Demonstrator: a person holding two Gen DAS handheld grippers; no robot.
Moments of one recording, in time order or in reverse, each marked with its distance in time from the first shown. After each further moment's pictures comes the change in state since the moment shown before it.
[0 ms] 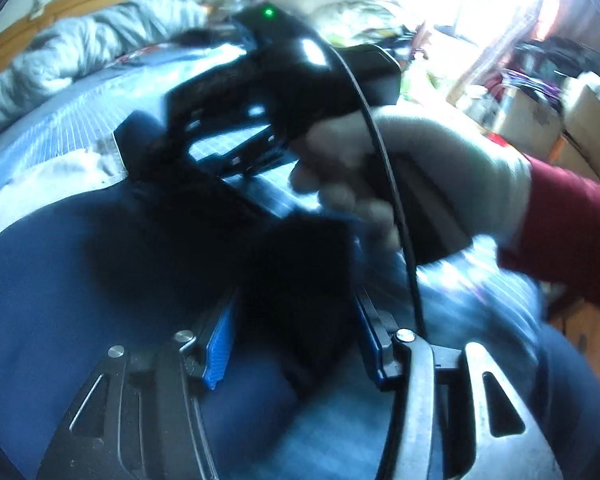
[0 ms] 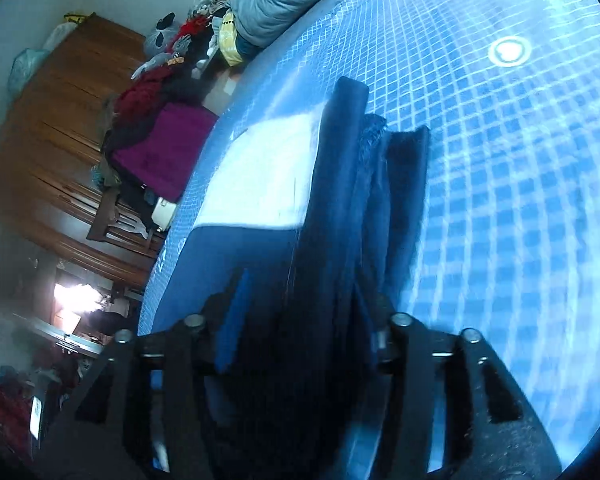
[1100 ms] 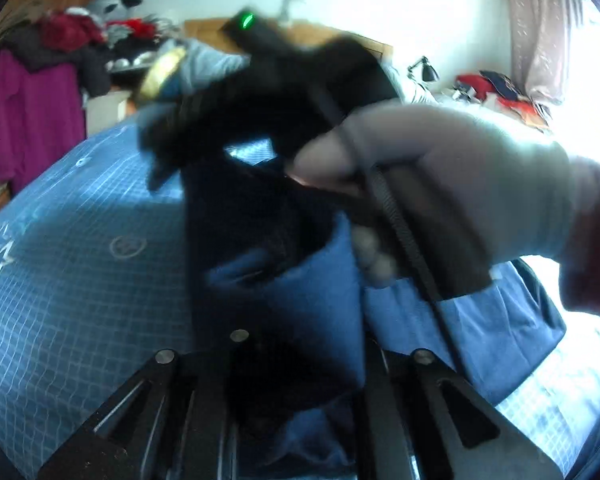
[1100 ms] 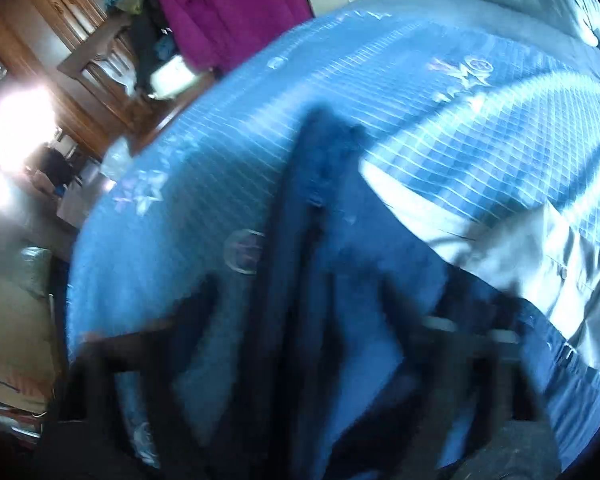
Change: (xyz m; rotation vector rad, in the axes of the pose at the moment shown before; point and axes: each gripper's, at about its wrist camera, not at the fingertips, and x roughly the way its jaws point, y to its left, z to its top) left arm -0.189 0.202 -0.142 -0.482 -0.307 0.531; right arm 0.337 0.289 0.042 -0.520 0.315 -0.188
